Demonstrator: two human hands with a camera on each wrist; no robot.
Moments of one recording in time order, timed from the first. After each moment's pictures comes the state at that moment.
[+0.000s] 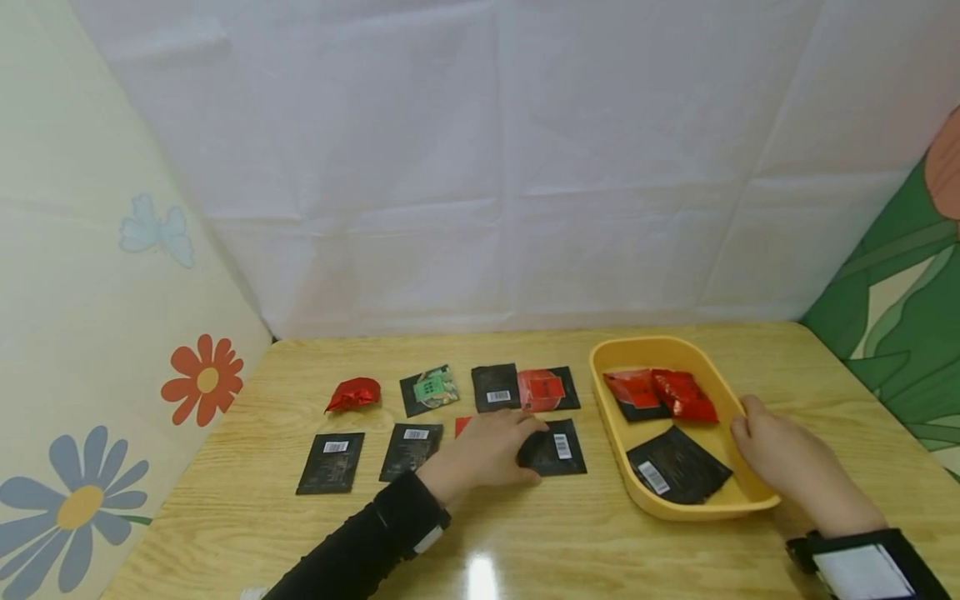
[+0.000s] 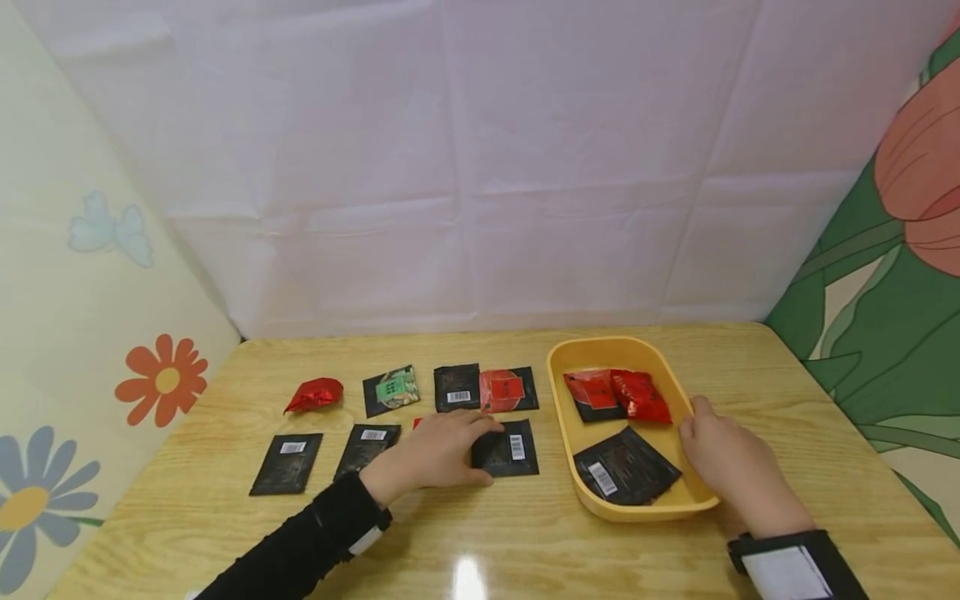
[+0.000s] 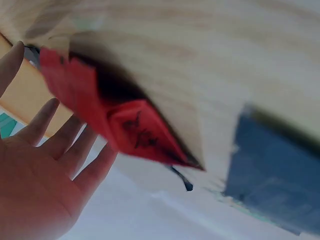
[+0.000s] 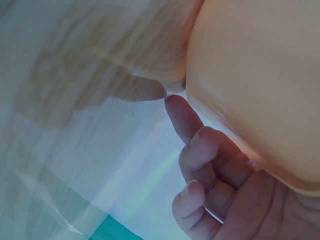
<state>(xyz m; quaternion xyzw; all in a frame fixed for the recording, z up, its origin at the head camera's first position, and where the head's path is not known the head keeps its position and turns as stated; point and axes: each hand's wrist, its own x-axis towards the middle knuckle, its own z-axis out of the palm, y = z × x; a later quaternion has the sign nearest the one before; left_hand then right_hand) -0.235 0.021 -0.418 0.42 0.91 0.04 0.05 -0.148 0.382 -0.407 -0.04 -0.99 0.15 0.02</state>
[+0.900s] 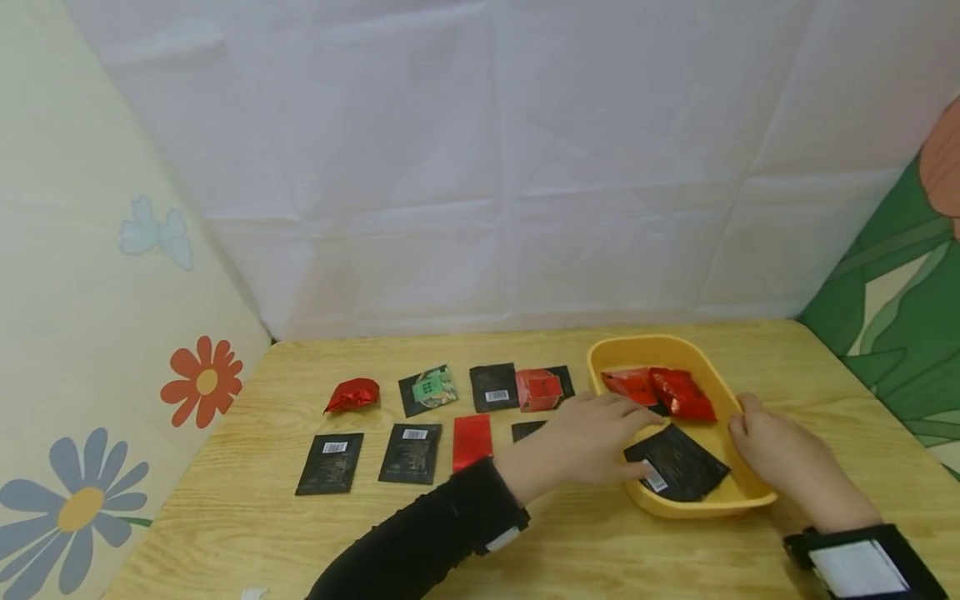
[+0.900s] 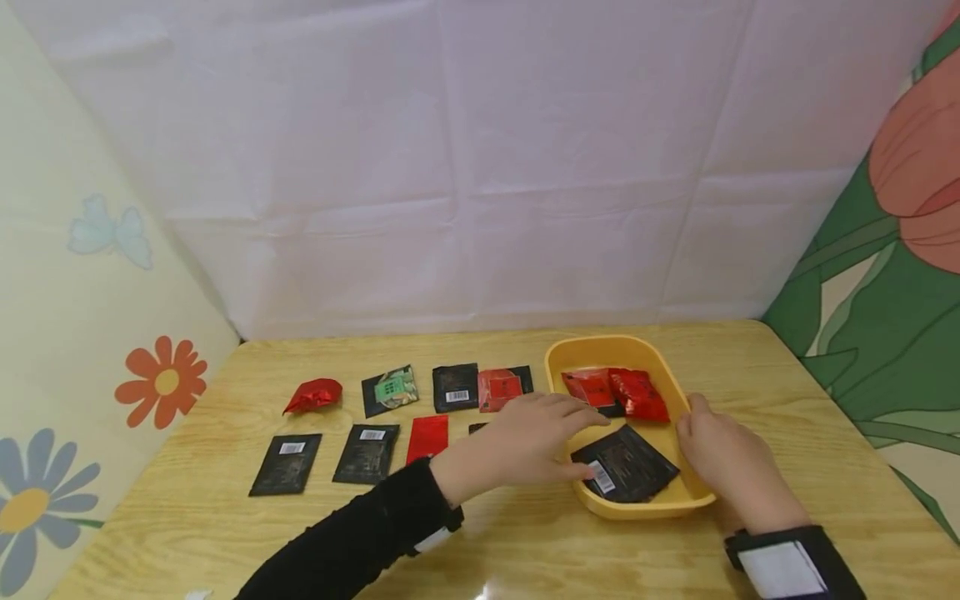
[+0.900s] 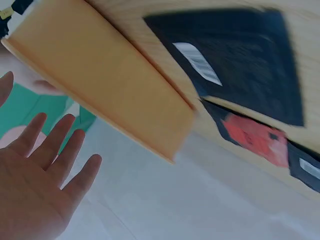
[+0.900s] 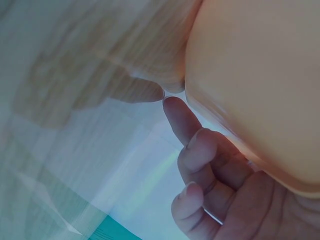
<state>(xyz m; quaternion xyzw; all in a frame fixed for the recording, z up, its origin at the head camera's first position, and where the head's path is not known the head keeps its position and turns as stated) -0.201 0.121 -0.368 0.53 0.85 -0.02 -0.02 -0.147 0.380 -0.406 -0.05 -0.99 0.15 0.01</state>
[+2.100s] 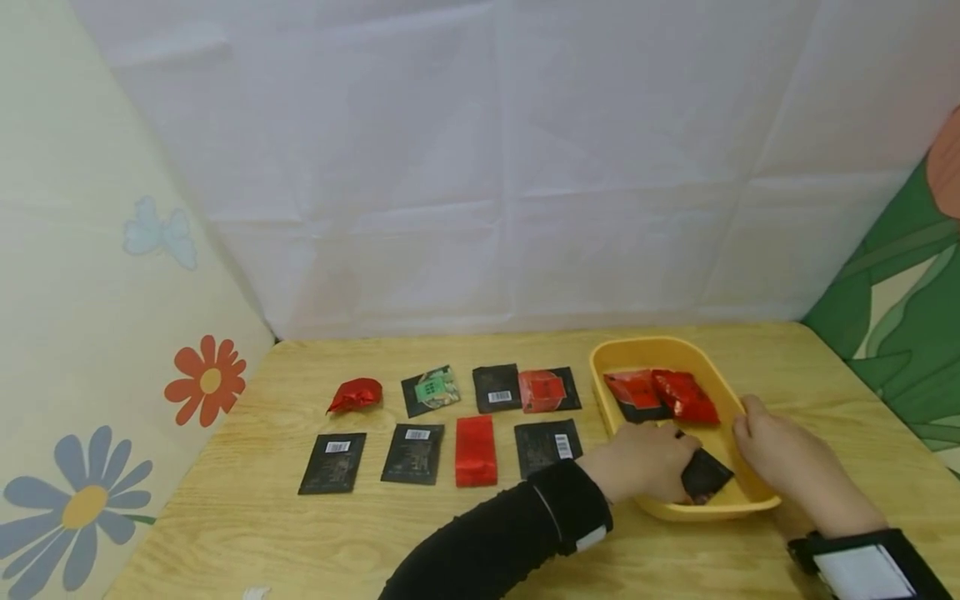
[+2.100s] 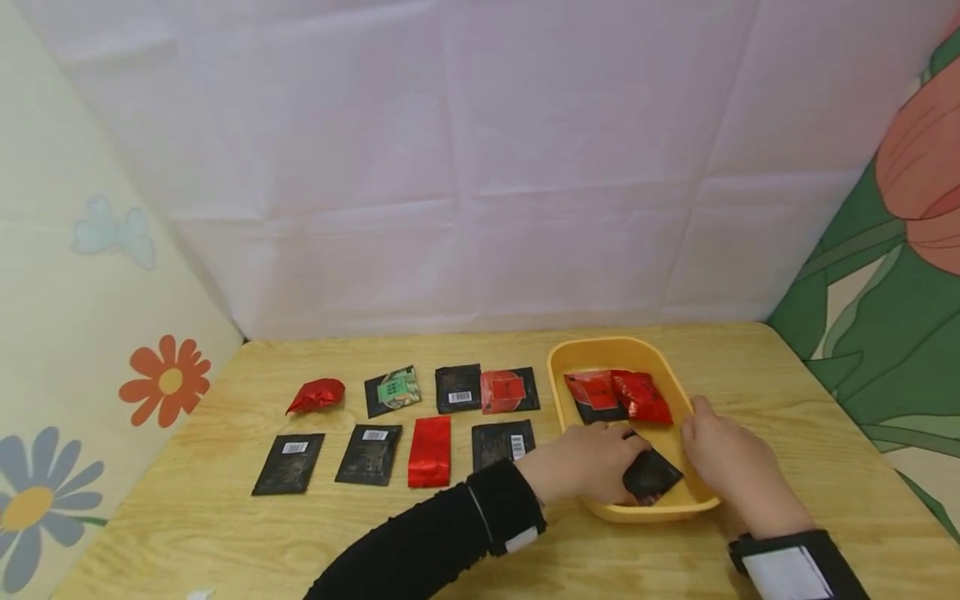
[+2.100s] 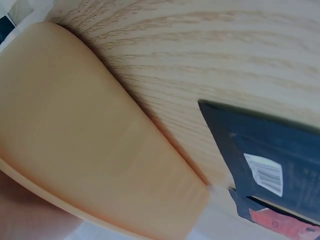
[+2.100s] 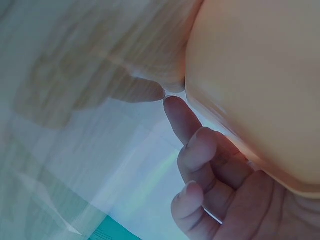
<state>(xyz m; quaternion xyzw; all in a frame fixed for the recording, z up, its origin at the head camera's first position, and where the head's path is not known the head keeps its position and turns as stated) -0.191 0.201 -0.403 0.45 0.89 -0.04 0.09 -0.147 0.381 -0.406 -0.02 -0.99 0.15 0.02</state>
